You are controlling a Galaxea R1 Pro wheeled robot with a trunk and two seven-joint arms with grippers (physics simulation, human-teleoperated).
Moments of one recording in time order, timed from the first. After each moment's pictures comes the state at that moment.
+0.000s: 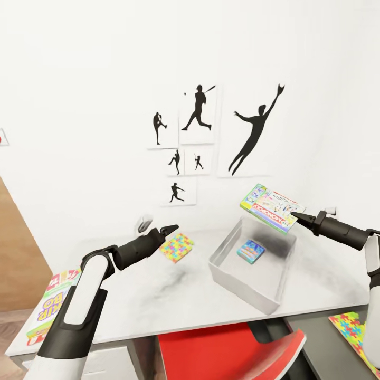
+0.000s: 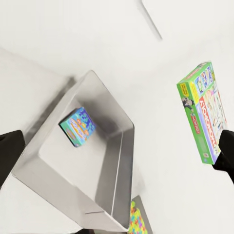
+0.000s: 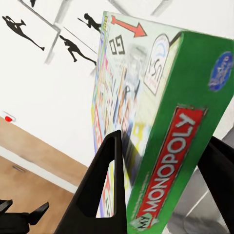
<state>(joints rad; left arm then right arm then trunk) -0.51 -0.04 -0.08 -1.60 1.17 0.84 0.25 -0.88 -0.35 -0.60 -0.92 -0.09 1.04 1.18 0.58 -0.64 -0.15</state>
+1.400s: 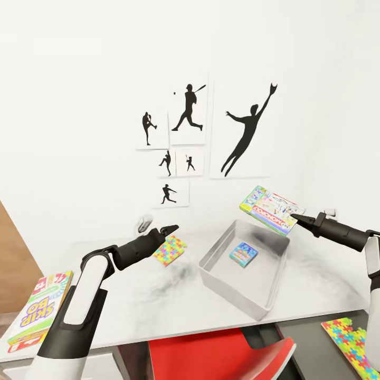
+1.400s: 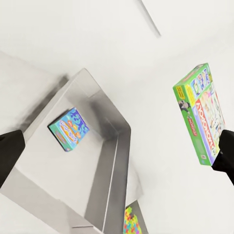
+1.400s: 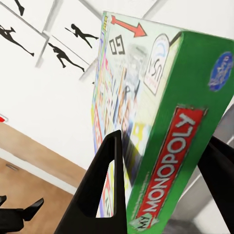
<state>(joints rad) -0.51 -0.04 -0.08 -1.60 1.17 0.85 0.24 -0.86 -0.35 -0.58 -0.94 -0.08 1.03 1.18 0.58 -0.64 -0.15</state>
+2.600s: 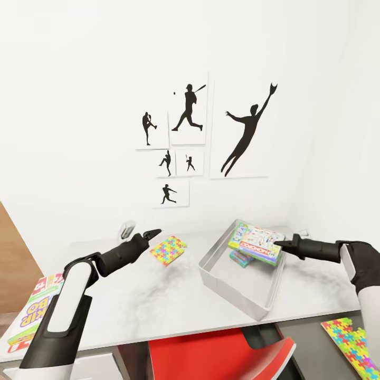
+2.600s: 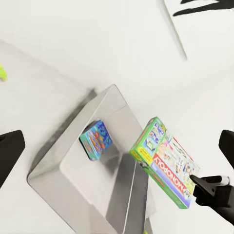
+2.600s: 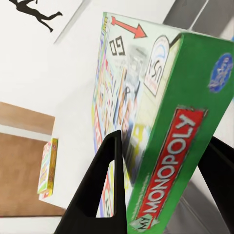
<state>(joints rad) -0.46 -0.01 0.04 -1.59 1.17 0.85 0.25 -0.88 -0.37 -0.38 -0.69 0.02 1.04 1.11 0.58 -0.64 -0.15</state>
